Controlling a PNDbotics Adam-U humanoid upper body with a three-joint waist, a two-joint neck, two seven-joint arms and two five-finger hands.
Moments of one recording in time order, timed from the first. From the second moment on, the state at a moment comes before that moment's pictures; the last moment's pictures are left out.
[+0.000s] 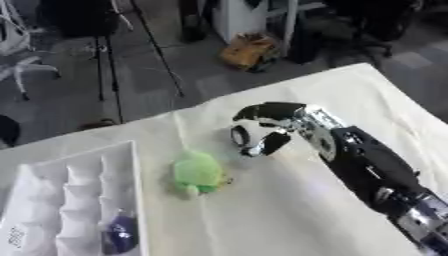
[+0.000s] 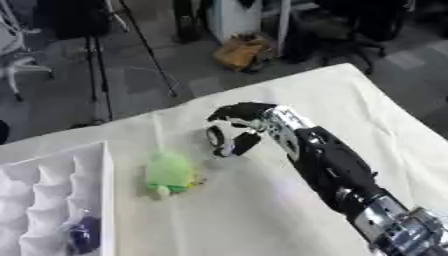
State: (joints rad) left arm -0.12 0.10 0.11 -1.98 0.03 -0.33 -0.08; right arm -0.76 -0.78 0.17 -1.02 0.86 -0.41 0.31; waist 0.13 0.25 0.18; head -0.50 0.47
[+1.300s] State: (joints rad) left arm -0.12 0.10 0.10 -1.98 0.03 -0.33 -0.08; right arm -0.75 -0.75 0.19 -1.00 0.88 -0.42 0.31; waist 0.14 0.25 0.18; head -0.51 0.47
